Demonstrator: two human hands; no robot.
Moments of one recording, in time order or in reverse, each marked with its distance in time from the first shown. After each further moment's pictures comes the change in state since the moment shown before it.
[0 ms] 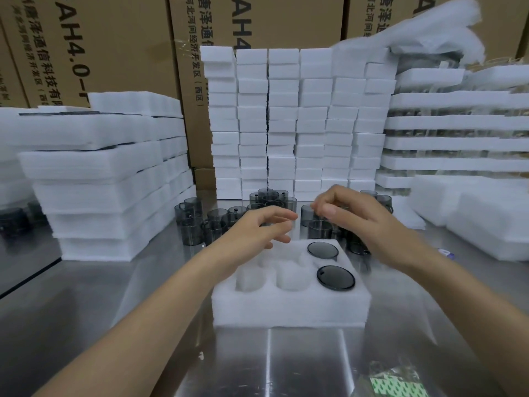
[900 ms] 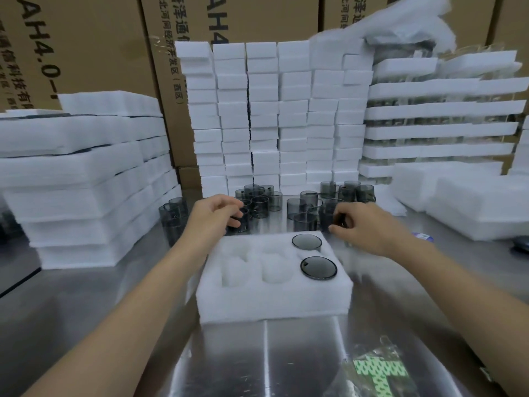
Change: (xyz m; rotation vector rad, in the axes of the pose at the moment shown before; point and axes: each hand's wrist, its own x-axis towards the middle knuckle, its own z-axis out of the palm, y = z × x) left_hand 0.010 -0.012 -0.024 -0.047 0.412 -0.067; right_hand 0.000 0.104 -0.037 -0.816 0.028 0.295
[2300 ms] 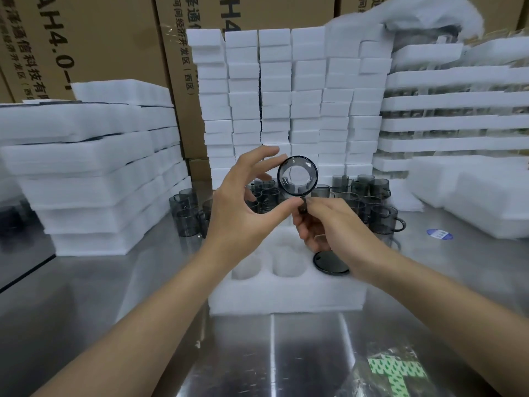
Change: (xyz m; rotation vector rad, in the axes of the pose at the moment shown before) left_hand -0.039 0.023 0.024 0.079 0.085 0.799; right_hand -0.040 -0.131 -0.013 1.158 -0.103 0.082
